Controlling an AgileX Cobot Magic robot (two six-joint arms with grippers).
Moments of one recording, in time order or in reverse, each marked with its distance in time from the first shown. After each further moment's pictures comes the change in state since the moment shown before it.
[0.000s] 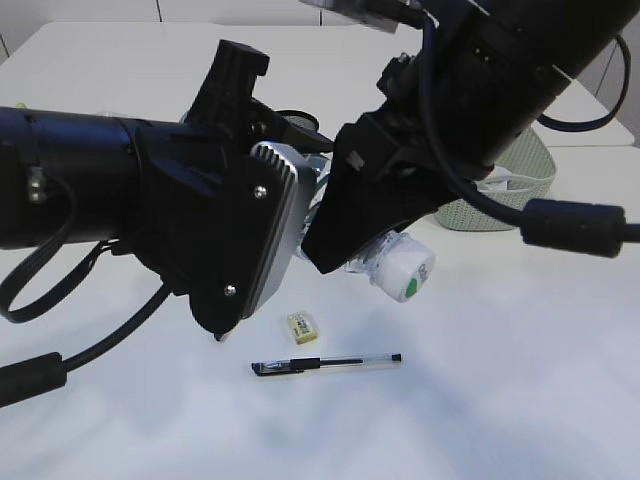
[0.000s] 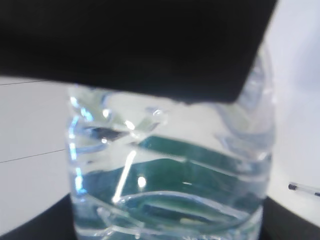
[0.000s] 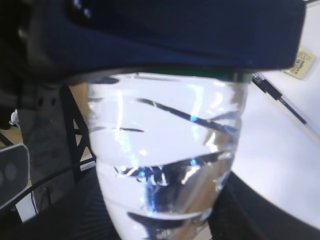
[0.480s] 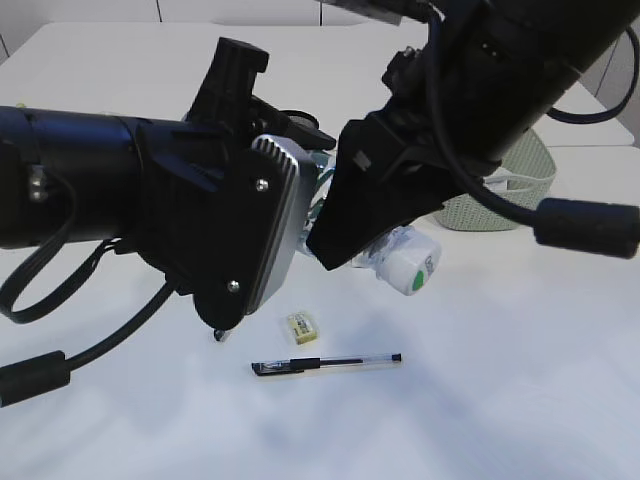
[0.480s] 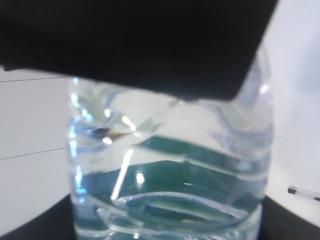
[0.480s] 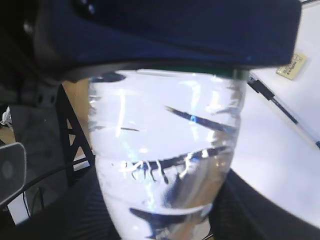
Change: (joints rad) left arm 0.000 0.002 0.000 -0.008 0.000 -0.009; right arm 0.002 -0.011 0.000 -0.029 -0.002 0.004
